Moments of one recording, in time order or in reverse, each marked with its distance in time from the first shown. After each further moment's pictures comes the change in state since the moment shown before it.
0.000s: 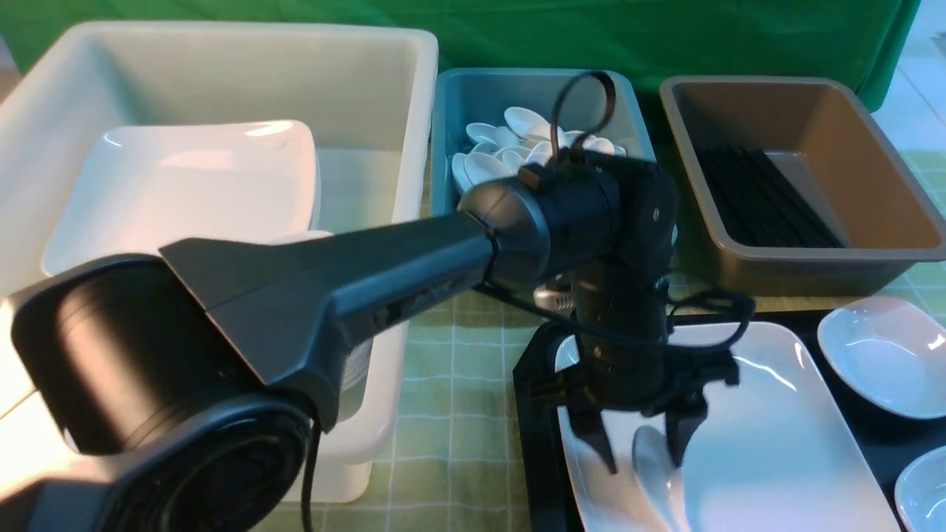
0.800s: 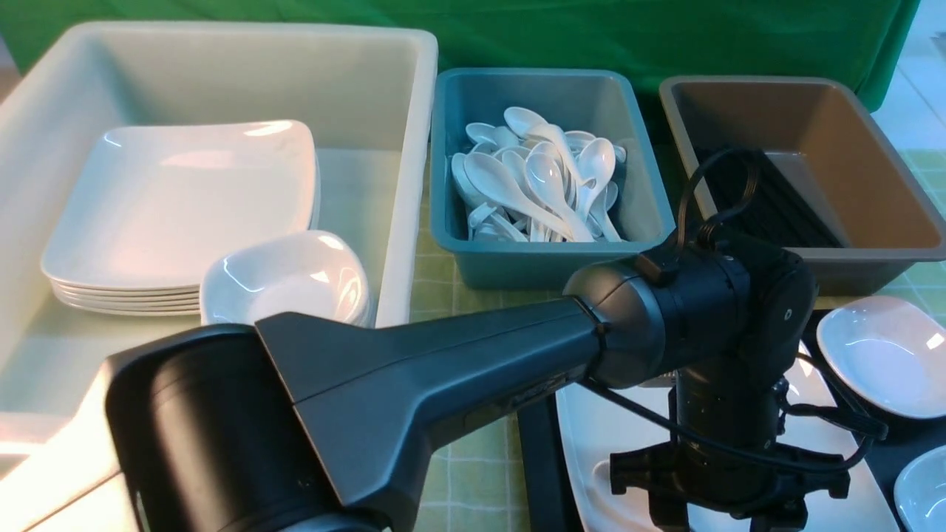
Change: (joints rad) right arm 0.000 0.000 0.000 0.000 -0.008 0.016; left arm -0.180 0.052 -0.033 0.066 0.003 -0.013
